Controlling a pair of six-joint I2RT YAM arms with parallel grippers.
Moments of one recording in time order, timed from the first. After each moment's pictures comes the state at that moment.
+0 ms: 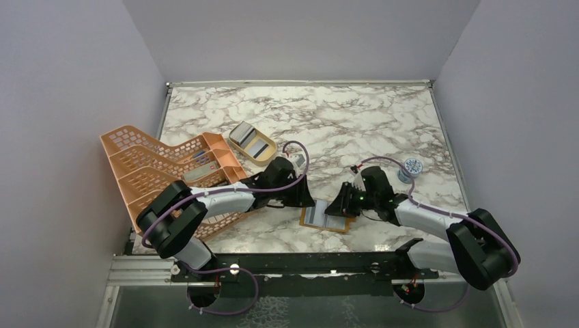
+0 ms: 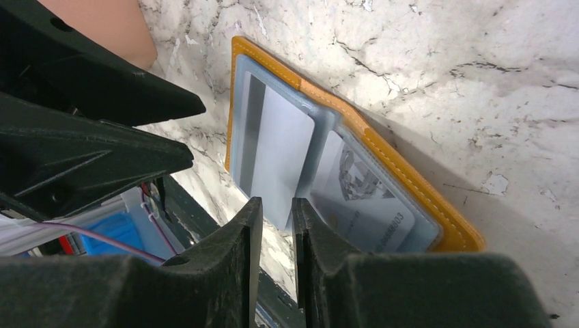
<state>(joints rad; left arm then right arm) -0.83 1.52 0.70 0.09 0.29 -0.74 0.51 1.22 0.34 0.10 -0.50 0.78</state>
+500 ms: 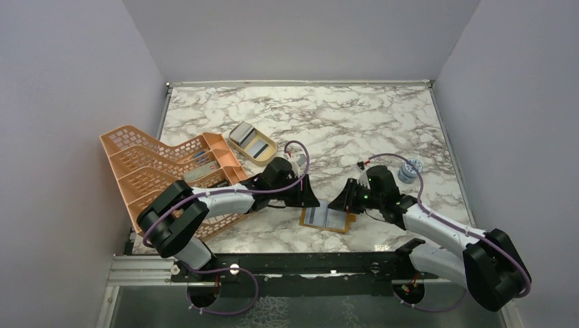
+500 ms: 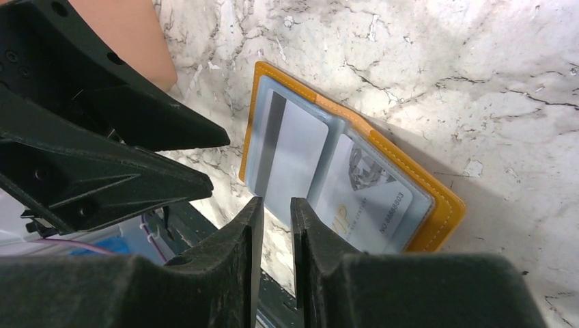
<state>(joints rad) -0.83 1.53 0.66 0.23 0.39 -0.79 0.51 1.06 0.36 -0.01 -0.41 0.78</state>
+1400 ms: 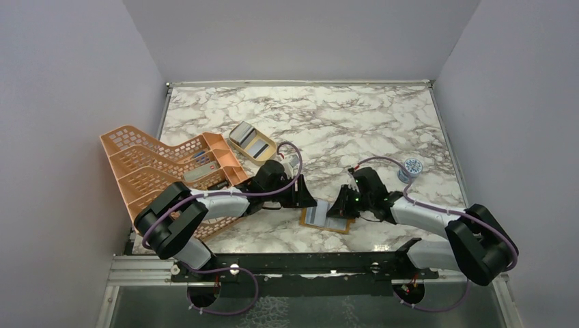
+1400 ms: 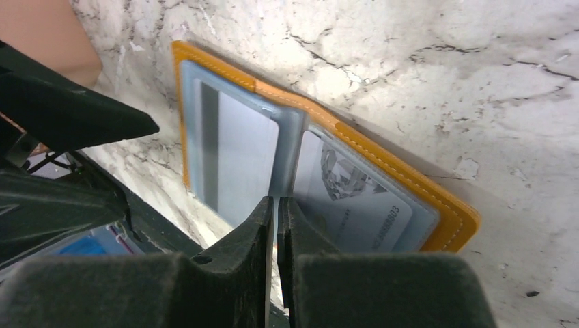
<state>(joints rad) -0.79 1.51 0.57 0.34 0.40 -0.82 0.58 1.25 0.39 -0.01 -0.35 0.79</state>
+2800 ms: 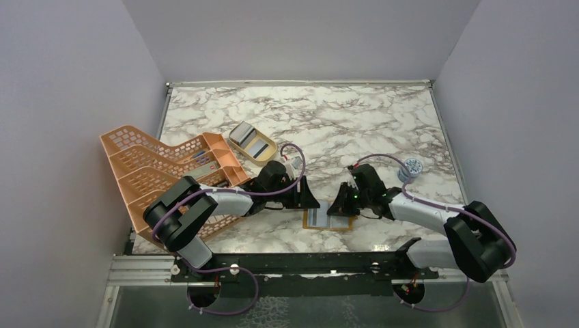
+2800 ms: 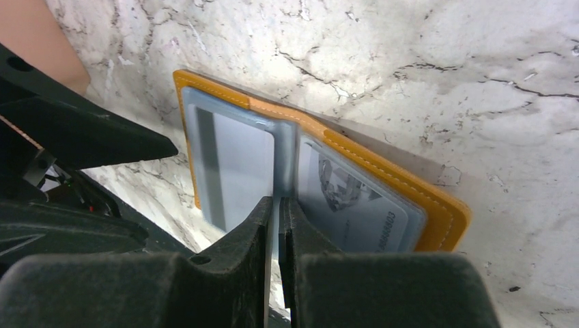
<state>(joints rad) -0.79 1.59 0.57 0.44 0.47 -0.85 0.58 1.27 0.44 -0.08 -0.31 0.78</state>
